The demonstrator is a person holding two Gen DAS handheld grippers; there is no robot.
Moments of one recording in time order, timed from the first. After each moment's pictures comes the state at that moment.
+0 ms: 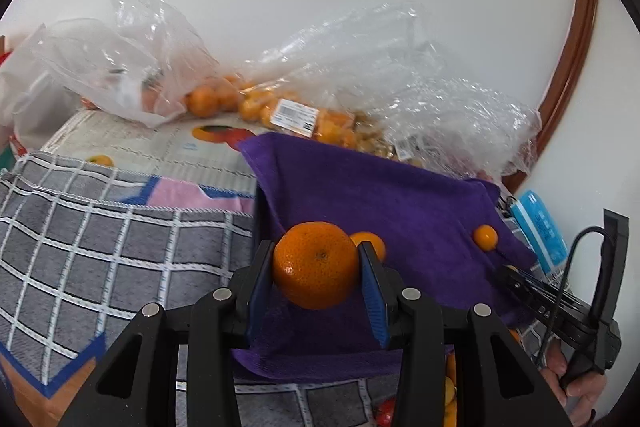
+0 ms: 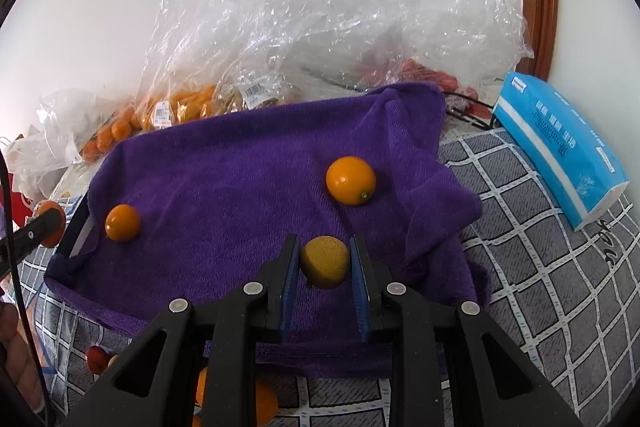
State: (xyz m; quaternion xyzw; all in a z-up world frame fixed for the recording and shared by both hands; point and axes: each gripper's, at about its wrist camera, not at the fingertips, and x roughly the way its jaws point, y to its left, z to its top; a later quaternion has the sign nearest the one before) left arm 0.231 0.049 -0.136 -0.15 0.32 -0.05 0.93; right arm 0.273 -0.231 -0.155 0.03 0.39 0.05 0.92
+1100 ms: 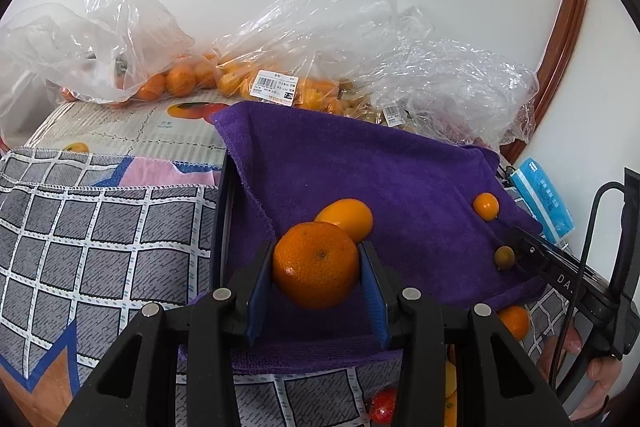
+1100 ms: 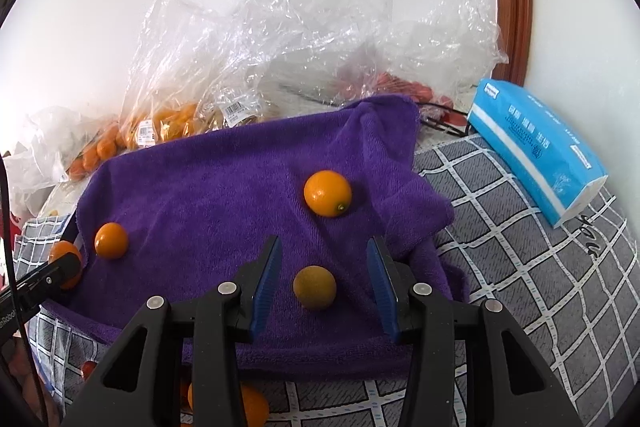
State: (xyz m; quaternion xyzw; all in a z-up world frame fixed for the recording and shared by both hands) left arm 0.239 0.029 -0.150 -0.12 0.35 -0.06 0.93; right arm 0.265 -0.235 -0.150 0.04 0.36 0.01 0.93
